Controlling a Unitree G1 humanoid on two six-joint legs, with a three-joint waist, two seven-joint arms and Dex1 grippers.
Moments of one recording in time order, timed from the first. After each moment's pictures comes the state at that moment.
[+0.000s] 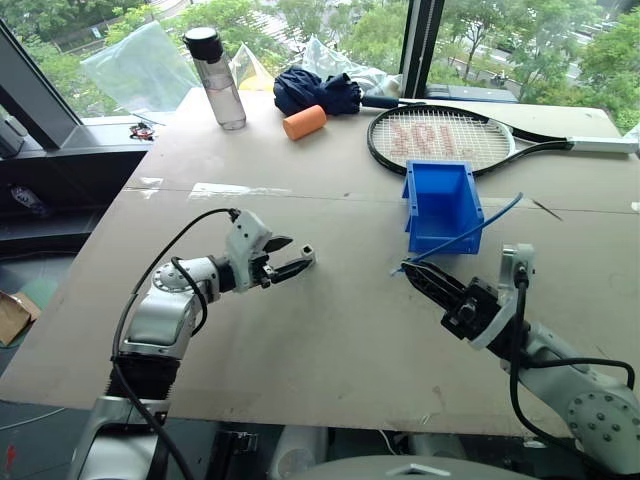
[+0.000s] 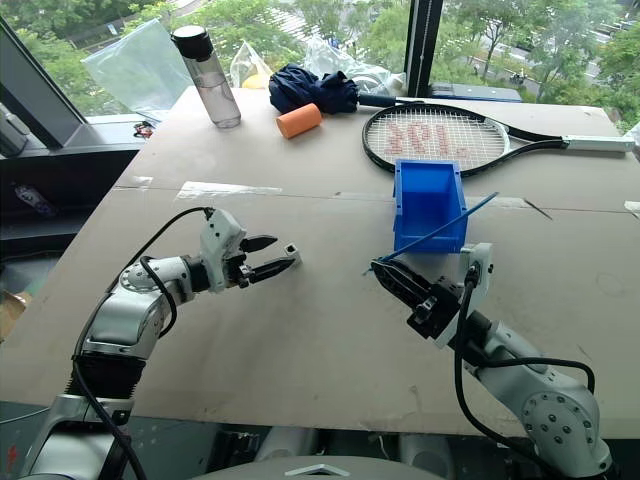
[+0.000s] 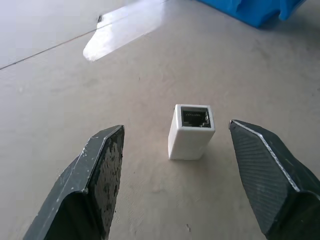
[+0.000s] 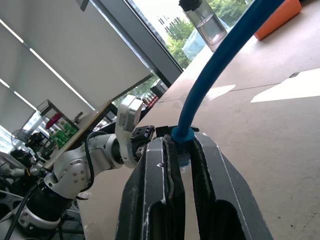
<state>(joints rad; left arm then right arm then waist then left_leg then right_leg) -0.31 0.61 -0.01 0.06 -0.30 0.38 -0.88 0.10 -0.41 -0.02 -0.69 1.20 0.63 0.27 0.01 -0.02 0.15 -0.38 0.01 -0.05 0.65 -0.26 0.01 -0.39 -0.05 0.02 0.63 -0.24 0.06</state>
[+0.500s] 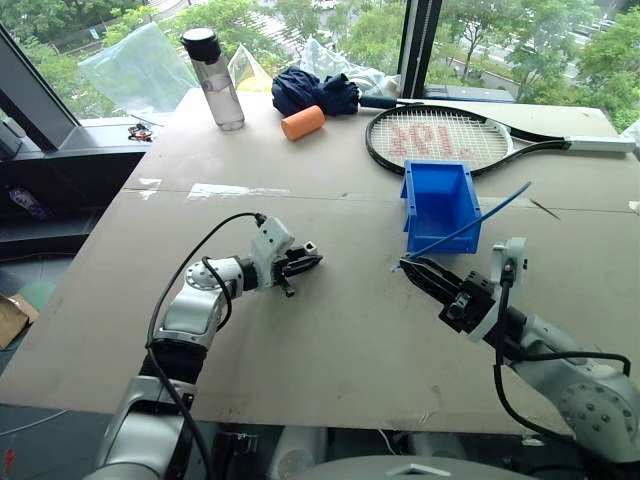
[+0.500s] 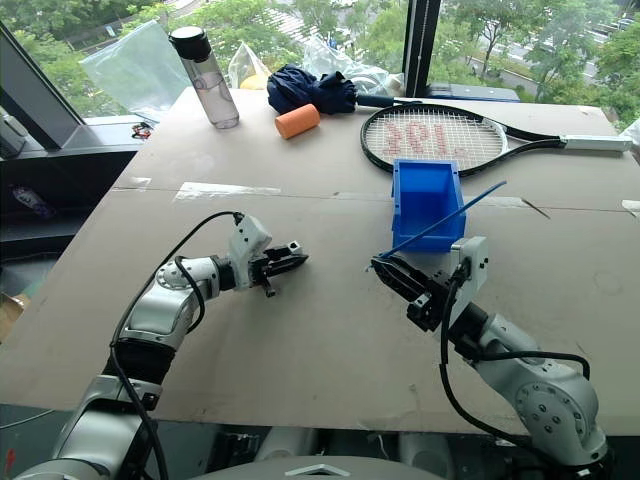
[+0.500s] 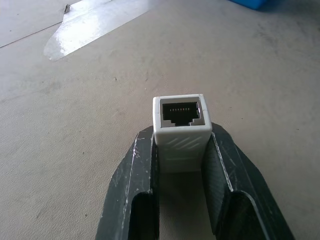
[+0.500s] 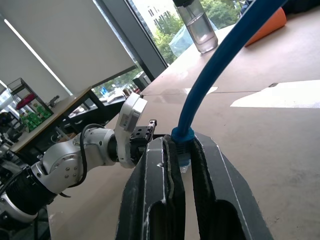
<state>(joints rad) -0.41 0.53 -0.09 0.26 -0.22 0.23 -0.95 0.01 -0.43 0.04 -0.67 1.01 0.63 0.31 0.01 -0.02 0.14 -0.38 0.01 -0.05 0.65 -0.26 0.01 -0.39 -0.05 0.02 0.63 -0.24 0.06</state>
